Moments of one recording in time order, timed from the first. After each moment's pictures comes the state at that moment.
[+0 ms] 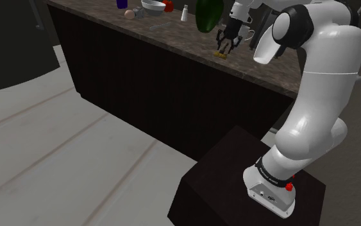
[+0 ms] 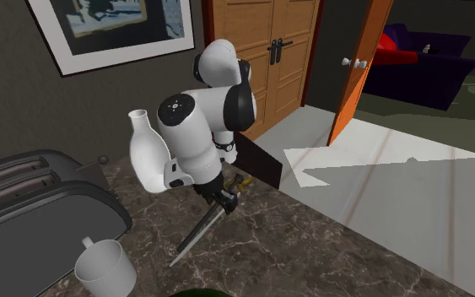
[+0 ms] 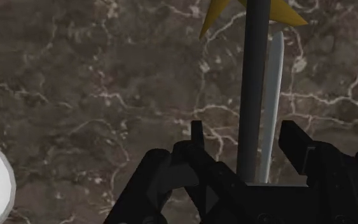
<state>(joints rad) -0.38 0.45 -0.34 -1.29 0.30 1.53 0.48</state>
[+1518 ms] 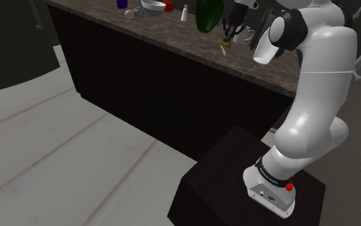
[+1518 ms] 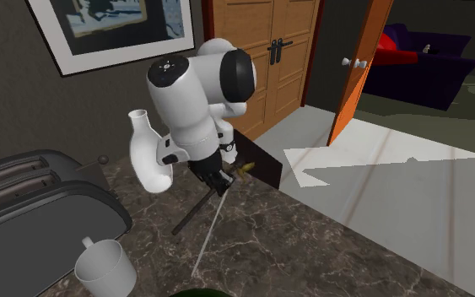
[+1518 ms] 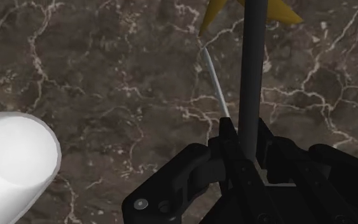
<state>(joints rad) -0.42 0.50 -0.34 -1.04 0.32 1.33 0.51</state>
